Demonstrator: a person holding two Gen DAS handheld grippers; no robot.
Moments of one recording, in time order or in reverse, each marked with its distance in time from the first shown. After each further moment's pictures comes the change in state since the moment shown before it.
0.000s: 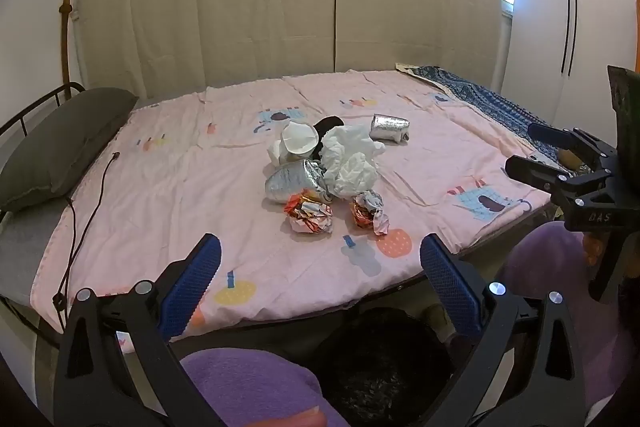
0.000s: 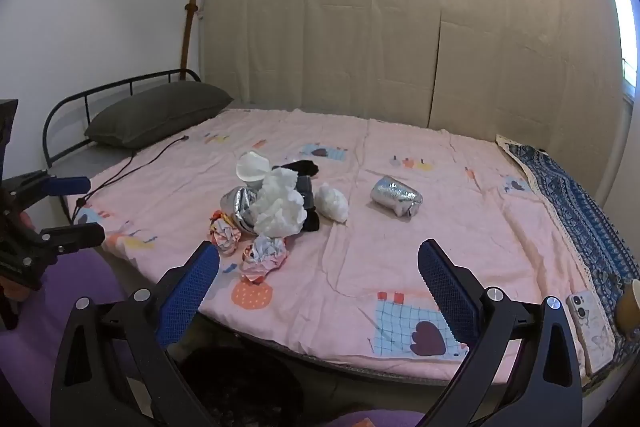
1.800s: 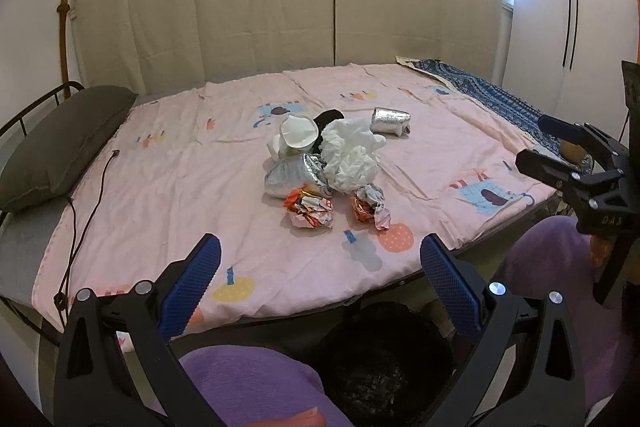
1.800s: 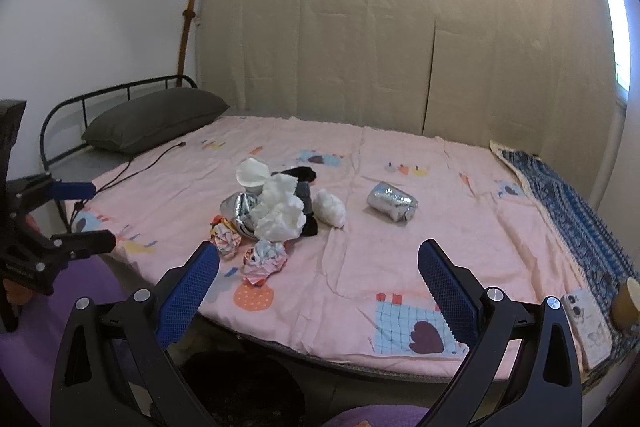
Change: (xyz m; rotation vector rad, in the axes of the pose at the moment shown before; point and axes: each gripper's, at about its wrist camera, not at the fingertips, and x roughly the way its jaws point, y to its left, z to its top) left arm 0.004 -0.002 0.001 0.010 0.024 0.007; right arm -0.009 0.008 -0.005 -0.007 -0.035 -0.024
